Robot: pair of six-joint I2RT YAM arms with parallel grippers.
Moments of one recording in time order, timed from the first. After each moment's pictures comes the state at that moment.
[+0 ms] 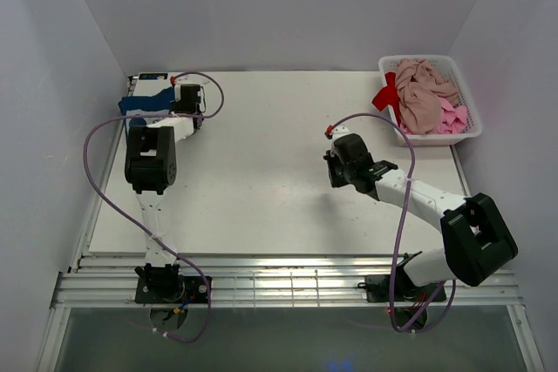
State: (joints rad) left arm -0.07 2.25 1.54 0.04 -0.46 -0.22; right arm 0.59 1.40 0.79 -0.19 0.09 0.17
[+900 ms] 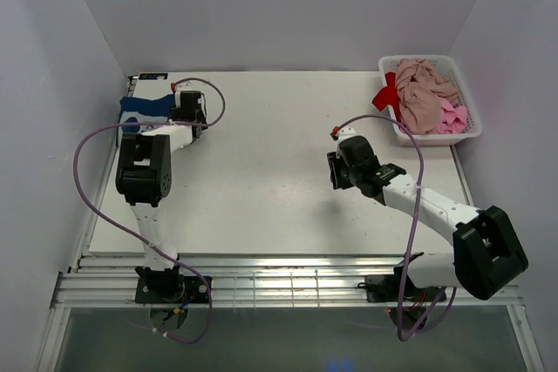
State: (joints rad) left arm -0.08 2.07 1.32 0.06 -0.41 -0.27; right arm 0.59 1.29 0.76 -0.25 0.12 0.18
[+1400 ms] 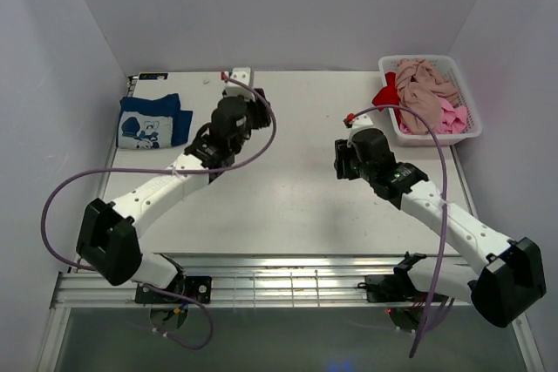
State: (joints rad) left arm -0.60 1.45 1.16 0.13 -0.37 -0.26; right arm 0.59 1.15 0.85 -0.35 0.17 0.21
